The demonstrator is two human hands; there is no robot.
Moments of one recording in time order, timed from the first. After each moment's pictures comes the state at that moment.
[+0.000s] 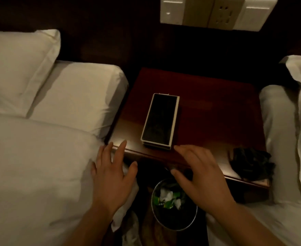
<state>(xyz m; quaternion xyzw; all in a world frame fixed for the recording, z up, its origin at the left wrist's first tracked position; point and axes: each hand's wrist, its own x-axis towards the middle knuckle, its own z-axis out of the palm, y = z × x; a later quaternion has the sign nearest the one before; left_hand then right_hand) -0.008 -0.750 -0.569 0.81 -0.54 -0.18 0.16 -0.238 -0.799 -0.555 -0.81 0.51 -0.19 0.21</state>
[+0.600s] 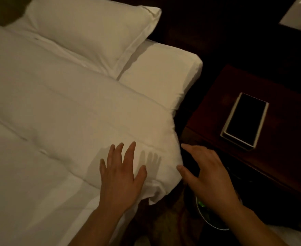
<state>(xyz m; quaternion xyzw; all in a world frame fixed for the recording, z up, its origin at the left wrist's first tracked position) 0.151 -0.582 -0.559 0.87 -0.43 -0.17 0.17 -0.037 -0.705 -0.543 -0.86 0.42 -0.13 0.27</state>
